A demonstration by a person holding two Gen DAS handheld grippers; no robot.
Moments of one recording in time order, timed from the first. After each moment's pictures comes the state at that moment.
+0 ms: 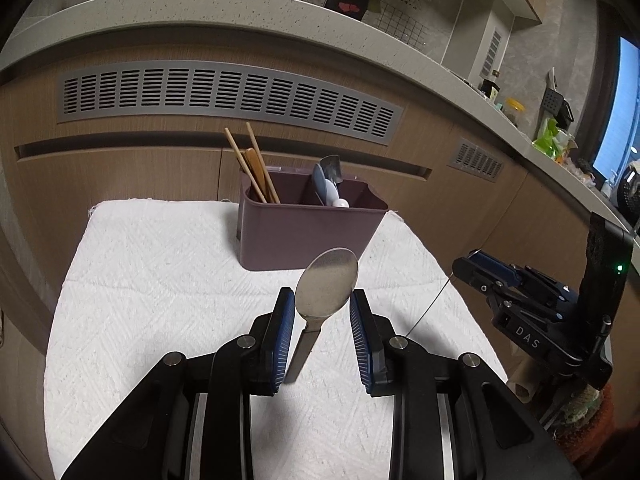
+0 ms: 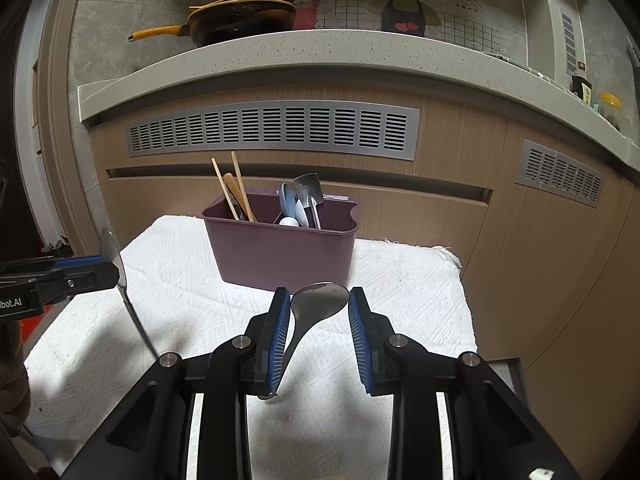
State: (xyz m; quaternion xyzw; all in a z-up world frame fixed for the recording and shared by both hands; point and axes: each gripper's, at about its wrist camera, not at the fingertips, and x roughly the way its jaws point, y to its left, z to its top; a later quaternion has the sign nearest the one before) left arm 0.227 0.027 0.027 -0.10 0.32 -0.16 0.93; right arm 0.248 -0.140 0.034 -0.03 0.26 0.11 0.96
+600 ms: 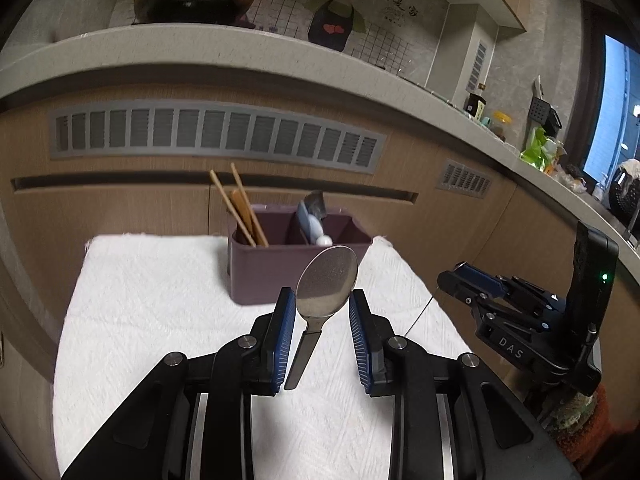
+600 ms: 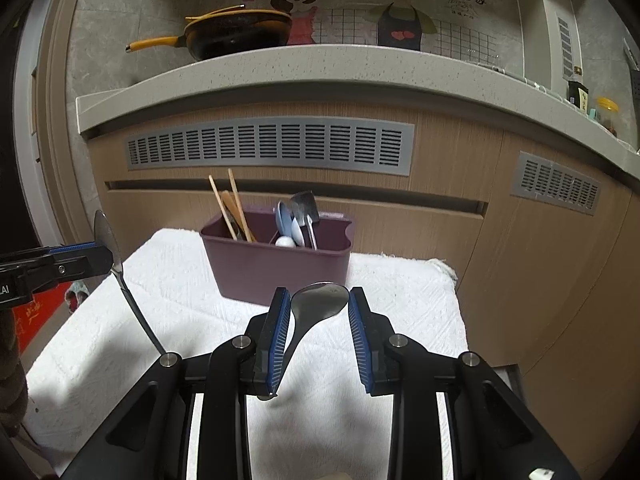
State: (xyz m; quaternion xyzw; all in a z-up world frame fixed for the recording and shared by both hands) left arm 0.232 0.018 0.061 -0.09 0.28 -0.17 0.94; right arm 0.255 -0.145 0.053 -0.03 0.24 0.11 0.96
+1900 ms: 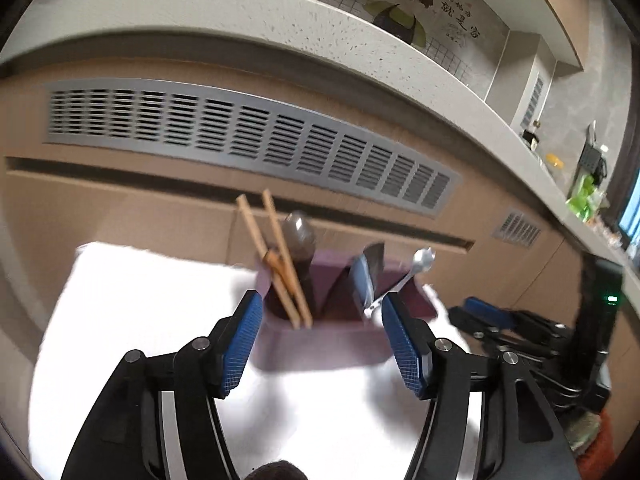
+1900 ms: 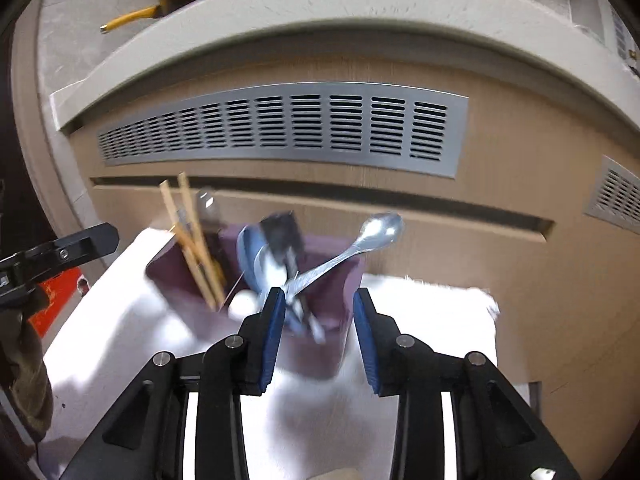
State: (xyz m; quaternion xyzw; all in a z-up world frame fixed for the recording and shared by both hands) left arm 0.325 0.020 0.039 -0.15 0.28 -0.09 0.94; right arm 0.367 -0.153 0.047 -0.04 0.30 0.15 0.94
